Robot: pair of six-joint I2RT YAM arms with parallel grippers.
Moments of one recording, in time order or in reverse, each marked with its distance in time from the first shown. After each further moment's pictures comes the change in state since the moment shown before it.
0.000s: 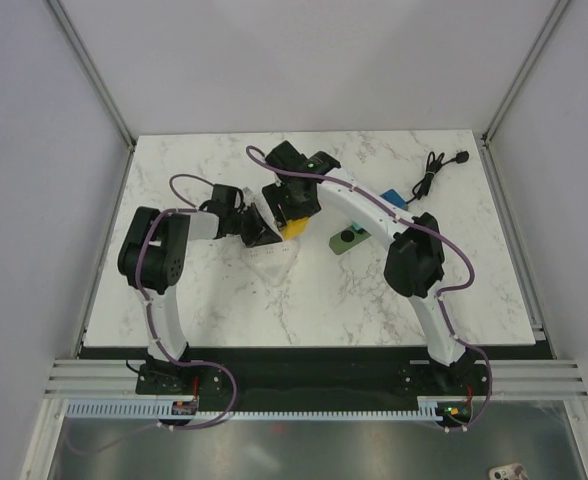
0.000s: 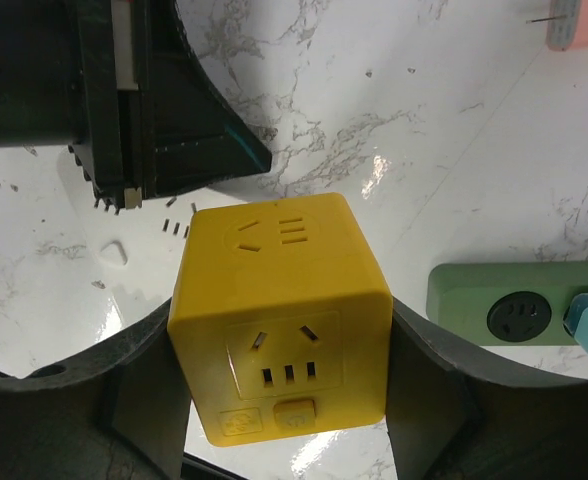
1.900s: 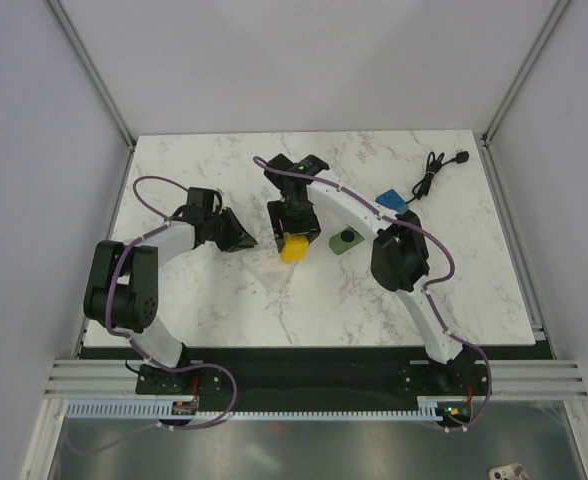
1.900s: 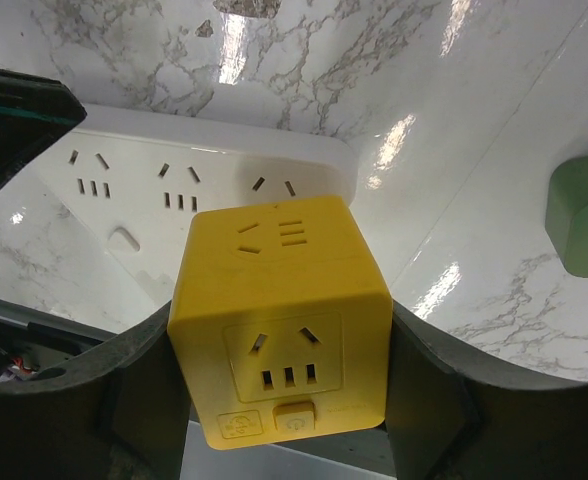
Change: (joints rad) left arm 0.066 -0.340 -0.183 -0.193 -0.213 0.056; right arm -0.002 0.138 0.103 -0.239 -0.144 0.254
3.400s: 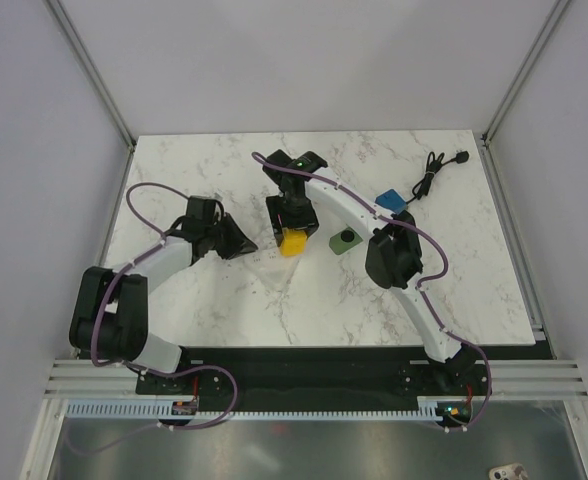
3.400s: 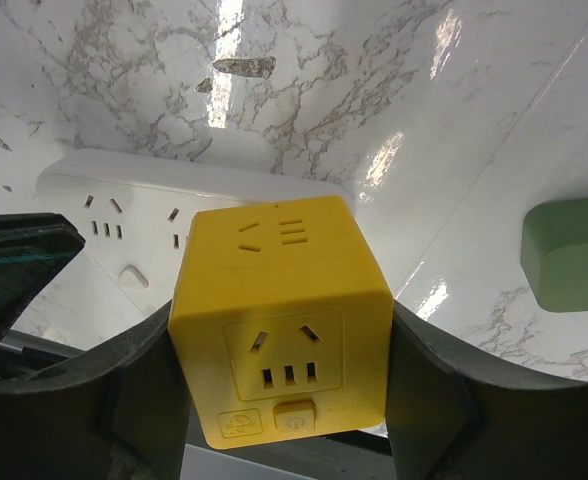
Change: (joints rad) left arm -0.060 -0.171 -0.105 0.023 -0.084 -0.064; right arm -0.015 0.076 0.123 -0.029 0.028 -0.026
